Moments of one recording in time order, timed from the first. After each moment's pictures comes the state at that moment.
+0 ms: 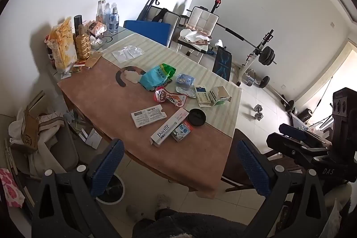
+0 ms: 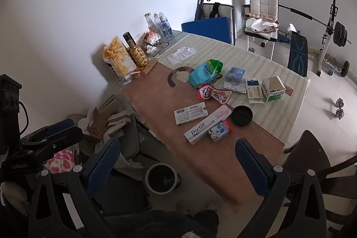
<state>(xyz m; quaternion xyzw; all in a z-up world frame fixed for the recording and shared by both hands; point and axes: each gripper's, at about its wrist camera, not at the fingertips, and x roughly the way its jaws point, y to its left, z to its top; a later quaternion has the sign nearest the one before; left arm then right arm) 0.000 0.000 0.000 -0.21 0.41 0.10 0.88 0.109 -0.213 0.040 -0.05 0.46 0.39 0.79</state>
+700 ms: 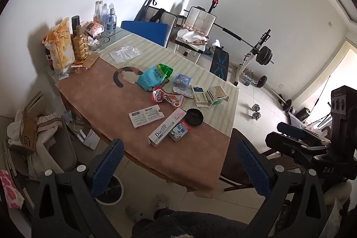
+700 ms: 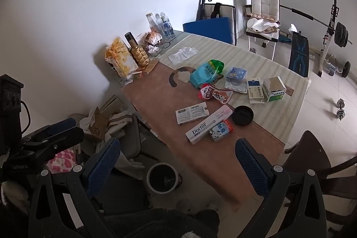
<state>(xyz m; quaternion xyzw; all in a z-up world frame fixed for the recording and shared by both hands) 0.013 0.006 0.009 -0.23 0.41 0.09 0.88 0.111 -0.220 0.039 -0.05 0.47 0.39 0.79</state>
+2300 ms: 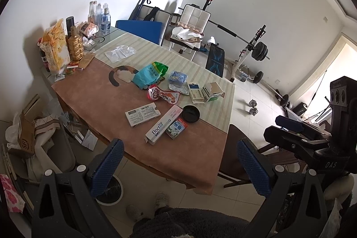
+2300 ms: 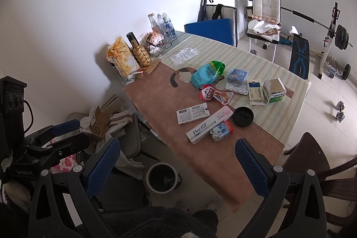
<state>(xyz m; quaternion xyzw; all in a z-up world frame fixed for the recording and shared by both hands) 0.012 -0.008 0.007 -0.22 0.41 0.08 0.88 0.100 -0.211 0.046 -0.05 0.47 0.39 0.79</state>
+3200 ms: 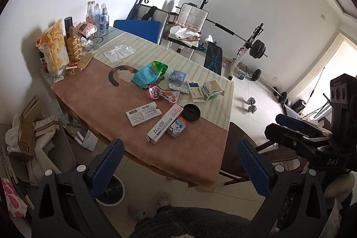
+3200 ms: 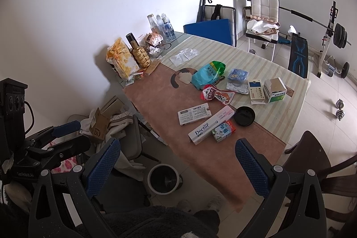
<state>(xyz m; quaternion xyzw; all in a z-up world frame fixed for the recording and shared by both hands) 0.015 -0.016 0.007 -0.21 0.41 0.08 0.88 0.102 -0.211 0.049 -0.05 0.47 0.39 0.79</state>
